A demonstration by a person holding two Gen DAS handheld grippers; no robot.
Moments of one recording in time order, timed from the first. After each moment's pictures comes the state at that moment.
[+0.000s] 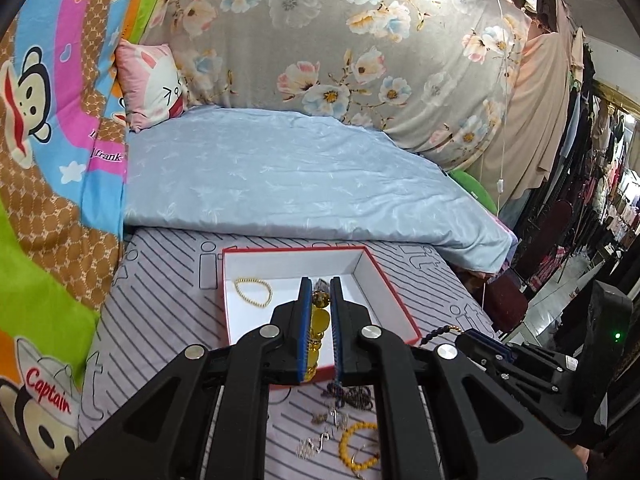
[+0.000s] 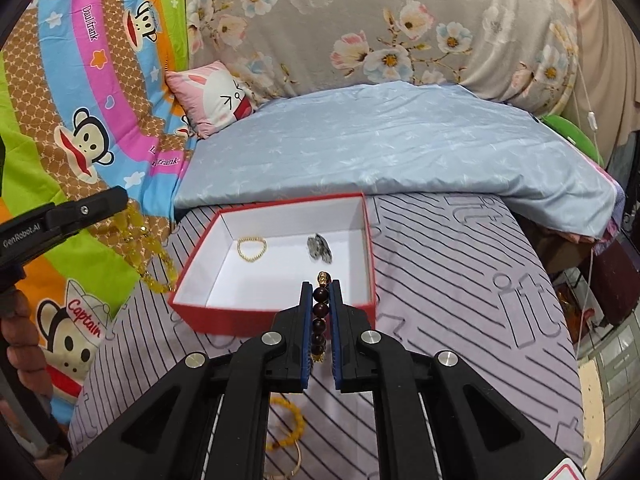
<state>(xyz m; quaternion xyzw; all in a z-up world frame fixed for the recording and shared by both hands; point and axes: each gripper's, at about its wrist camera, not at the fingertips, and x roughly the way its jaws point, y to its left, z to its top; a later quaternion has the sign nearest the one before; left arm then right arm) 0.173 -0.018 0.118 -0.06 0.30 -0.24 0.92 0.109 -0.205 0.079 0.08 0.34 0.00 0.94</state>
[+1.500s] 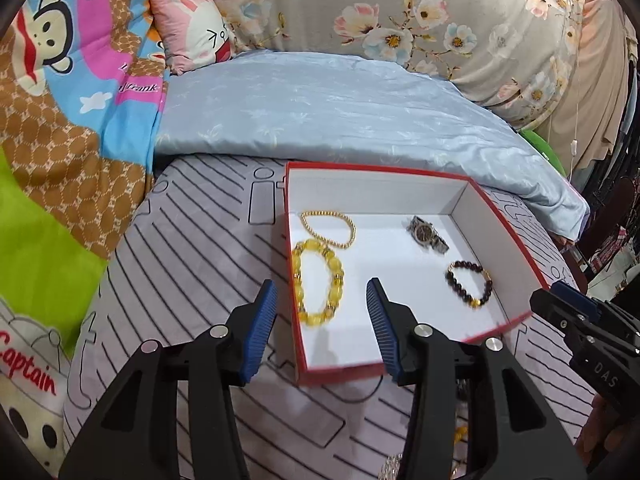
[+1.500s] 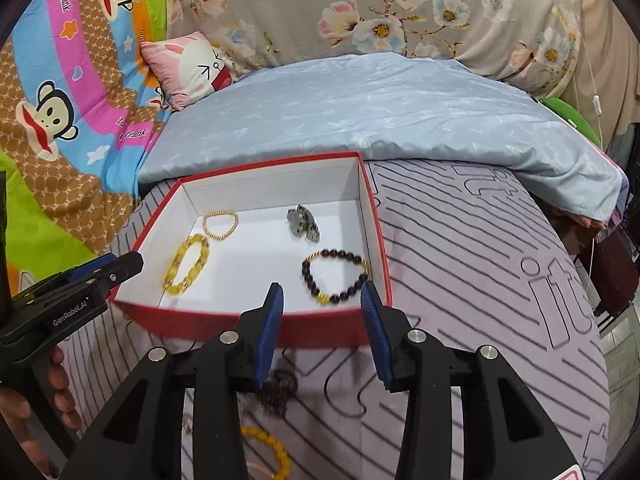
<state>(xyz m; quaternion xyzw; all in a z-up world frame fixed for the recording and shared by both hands) 0.216 -0.008 0.005 -0.03 0.38 -0.14 0.91 0.148 -0.192 0.019 0.07 0.38 -0.03 0.92</state>
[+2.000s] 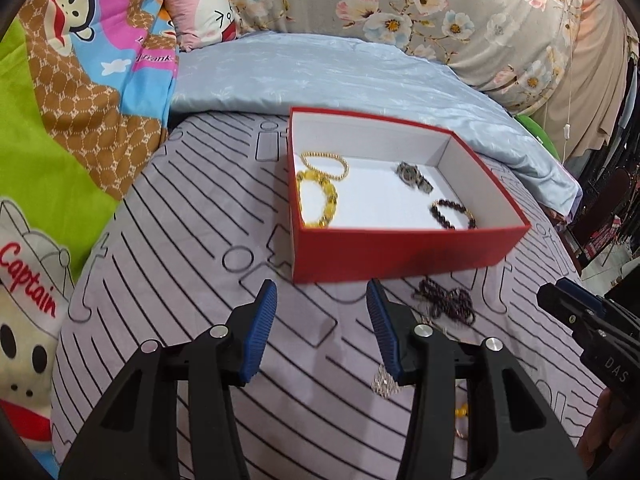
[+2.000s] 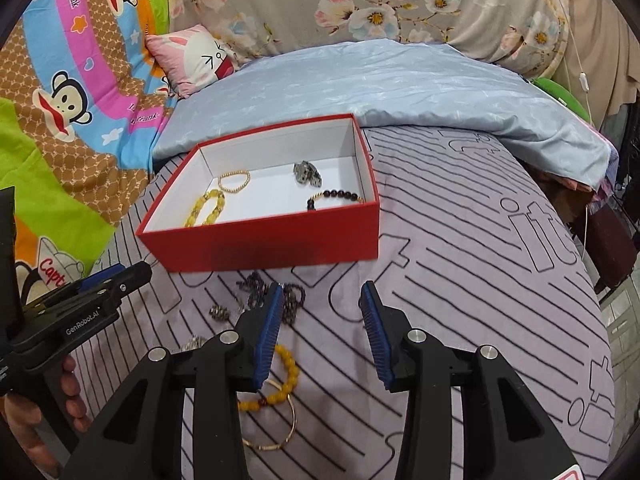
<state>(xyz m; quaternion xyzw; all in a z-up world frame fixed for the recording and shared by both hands) 0.152 0.000 -0.012 -0.03 0.41 -0.14 0.90 0.084 -0.185 0.011 0.08 0.40 -0.03 0.91</state>
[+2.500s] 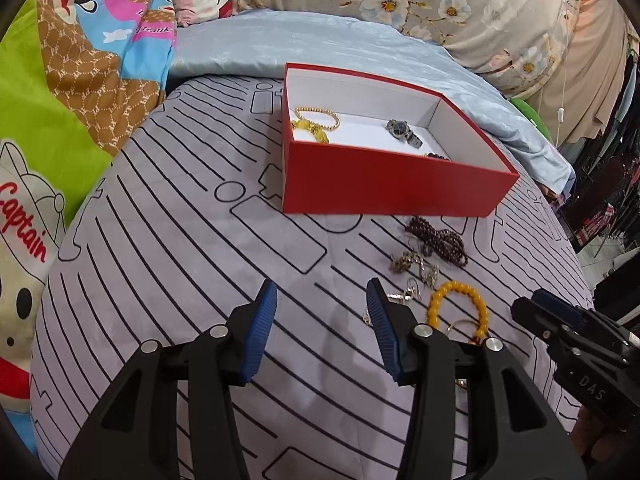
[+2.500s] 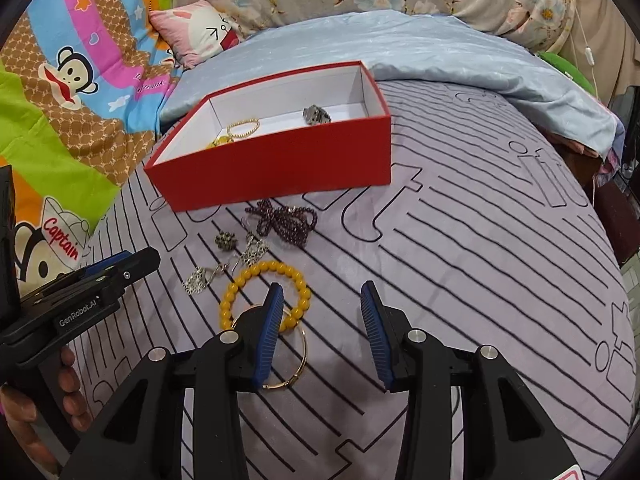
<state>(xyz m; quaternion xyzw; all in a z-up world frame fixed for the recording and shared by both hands) 0.119 0.002 -0.033 -0.04 0.44 -0.15 0.88 0.056 -0.173 -0.023 0.09 0.44 -0.02 0.89</state>
